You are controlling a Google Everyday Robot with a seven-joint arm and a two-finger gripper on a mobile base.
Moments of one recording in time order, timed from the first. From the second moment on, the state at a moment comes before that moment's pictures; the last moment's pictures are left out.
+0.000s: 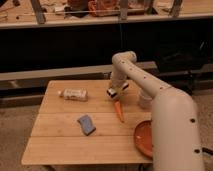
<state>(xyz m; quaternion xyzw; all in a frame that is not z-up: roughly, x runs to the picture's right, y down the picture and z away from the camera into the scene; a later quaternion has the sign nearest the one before) 0.061 0.000 0.916 -0.24 -0.19 -0.33 0.89</state>
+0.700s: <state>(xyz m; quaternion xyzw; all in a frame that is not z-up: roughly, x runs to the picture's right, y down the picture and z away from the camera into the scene) 0.047 0.012 0.888 -0.24 -0.20 -0.34 0.88</state>
